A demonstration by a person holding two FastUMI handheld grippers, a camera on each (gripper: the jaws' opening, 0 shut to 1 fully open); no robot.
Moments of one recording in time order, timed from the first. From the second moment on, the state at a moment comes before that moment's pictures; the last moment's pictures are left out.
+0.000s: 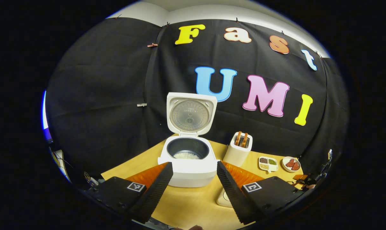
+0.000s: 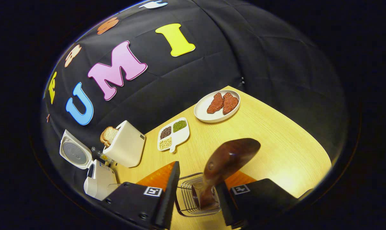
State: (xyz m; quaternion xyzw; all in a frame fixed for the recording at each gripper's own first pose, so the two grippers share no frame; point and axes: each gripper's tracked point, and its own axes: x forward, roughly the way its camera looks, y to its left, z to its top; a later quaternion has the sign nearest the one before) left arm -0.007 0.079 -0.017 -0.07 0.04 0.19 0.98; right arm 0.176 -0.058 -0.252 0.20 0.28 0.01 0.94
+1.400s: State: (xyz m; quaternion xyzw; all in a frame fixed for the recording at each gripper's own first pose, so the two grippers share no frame) left arm 0.266 0.238 0.175 -0.02 -0.05 0.13 0.99; right arm 0.028 -0.010 -0.113 0.01 0.17 -0.02 0.98
